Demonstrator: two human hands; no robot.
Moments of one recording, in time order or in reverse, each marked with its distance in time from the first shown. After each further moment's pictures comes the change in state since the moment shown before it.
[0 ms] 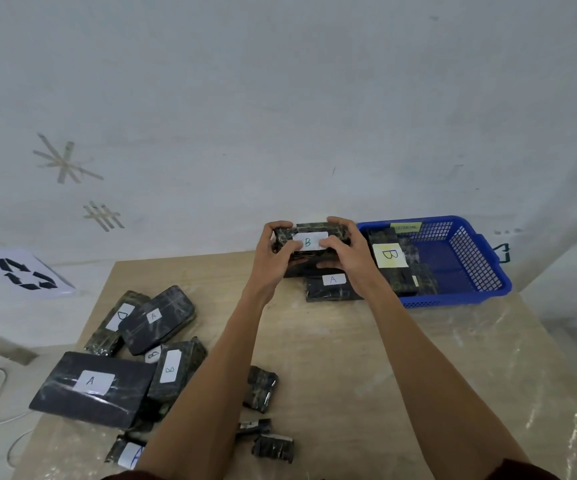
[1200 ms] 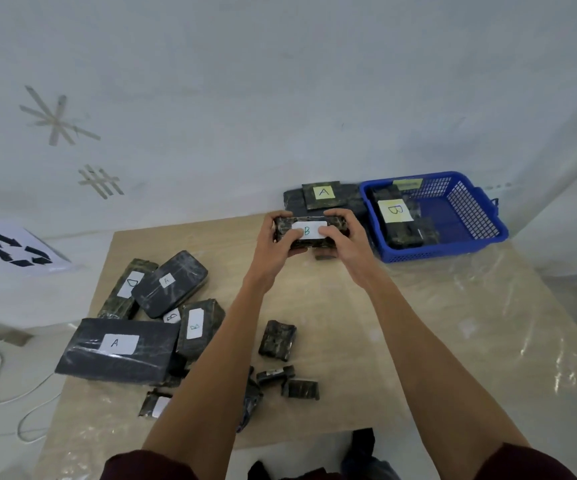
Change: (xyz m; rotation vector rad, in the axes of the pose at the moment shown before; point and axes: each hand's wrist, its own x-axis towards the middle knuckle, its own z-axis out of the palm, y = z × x) left_hand -0.048 -0.028 -0.060 -0.008 -0.084 -0.095; right_hand -0.064 0.051 0.050 -0.051 0.072 -0.009
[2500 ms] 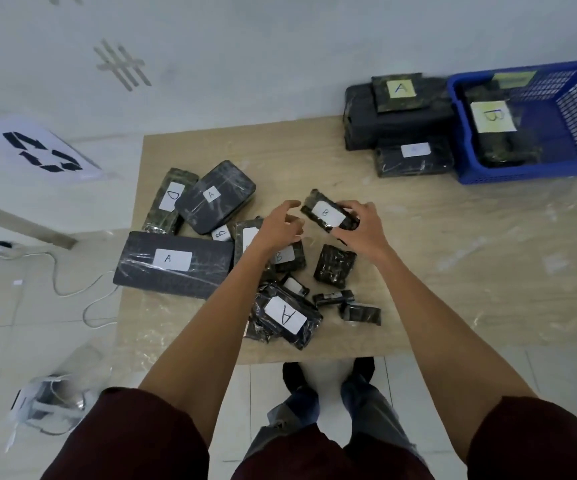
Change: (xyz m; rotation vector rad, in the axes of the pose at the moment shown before) left_hand -0.013 -0.112 -0.146 0.566 -0.115 -0.390; right_hand -0.020 0.141 0.071 -0.736 -0.061 0.223
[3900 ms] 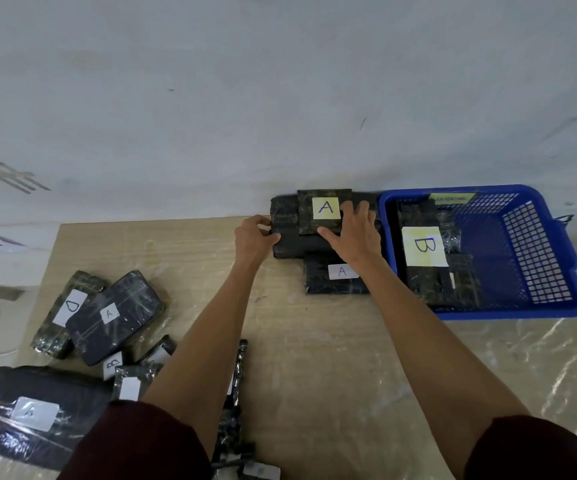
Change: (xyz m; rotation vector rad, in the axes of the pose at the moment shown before) left_hand 0.220 0.176 0.057 0.056 0.403 -0.088; right_hand 0.244 -0.019 -0.190 -0.627 0.088 -0.078
